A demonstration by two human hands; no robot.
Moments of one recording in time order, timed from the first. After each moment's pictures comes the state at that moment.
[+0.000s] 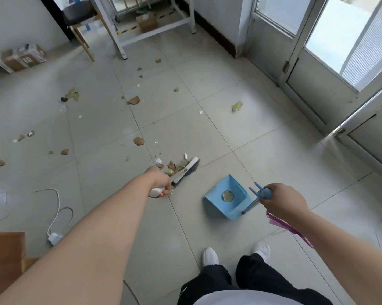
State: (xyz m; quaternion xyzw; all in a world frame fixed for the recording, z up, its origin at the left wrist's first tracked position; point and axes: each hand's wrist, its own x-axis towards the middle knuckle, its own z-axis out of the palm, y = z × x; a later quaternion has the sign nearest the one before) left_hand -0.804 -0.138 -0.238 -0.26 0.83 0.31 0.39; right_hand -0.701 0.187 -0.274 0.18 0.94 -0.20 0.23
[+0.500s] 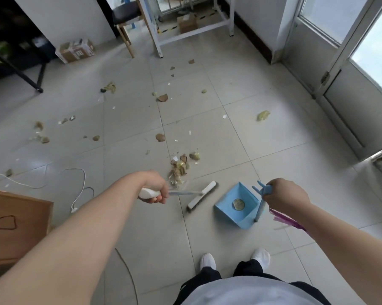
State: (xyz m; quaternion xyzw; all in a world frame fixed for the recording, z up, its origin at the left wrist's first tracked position) left_hand -0.789 -0.125 -0.188 -0.31 0.77 0.29 0.47; right_hand -0.772 0.227 -0.273 0.07 0.95 -0.16 0.24
